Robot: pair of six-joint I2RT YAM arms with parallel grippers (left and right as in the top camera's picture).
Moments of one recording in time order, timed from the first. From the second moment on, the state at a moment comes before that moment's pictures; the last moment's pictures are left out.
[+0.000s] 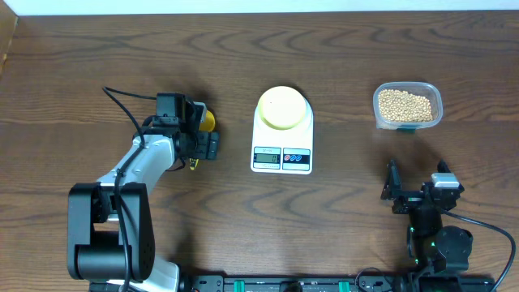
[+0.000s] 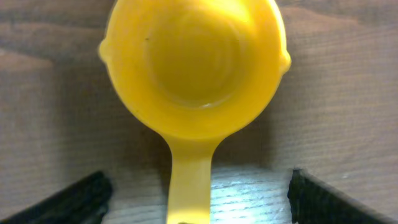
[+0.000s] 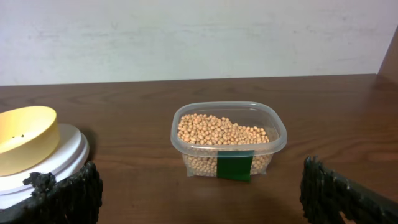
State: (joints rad) left arm -0.03 1.70 0.90 -0.40 0.13 0.09; right arm 0.00 0.01 0.01 -0.07 0.00 0.05
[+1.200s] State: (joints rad) left arm -0.03 1.78 0.90 -0.24 0.12 0.06; right arm 0.00 0.01 0.01 -0.07 0.00 0.05
